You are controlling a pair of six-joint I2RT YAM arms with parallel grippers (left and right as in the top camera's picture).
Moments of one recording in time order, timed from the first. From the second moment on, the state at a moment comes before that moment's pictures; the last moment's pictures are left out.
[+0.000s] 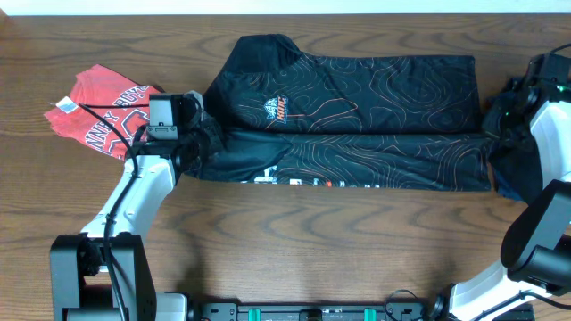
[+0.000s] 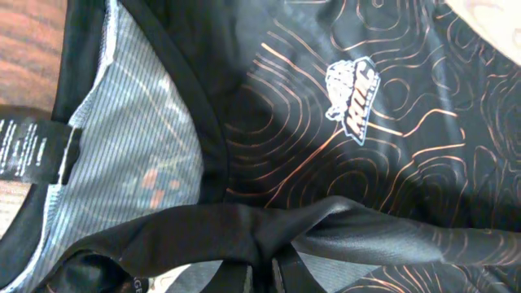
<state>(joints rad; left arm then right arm) -0.02 1.57 0.90 -0.29 0.36 -0.44 -0.34 1.83 1.41 -0.86 0.06 0.22</state>
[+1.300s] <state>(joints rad) -0.01 1.67 0.90 -0.45 0.06 -0.46 -0.32 1.83 1.13 -0.77 0.07 0.23</state>
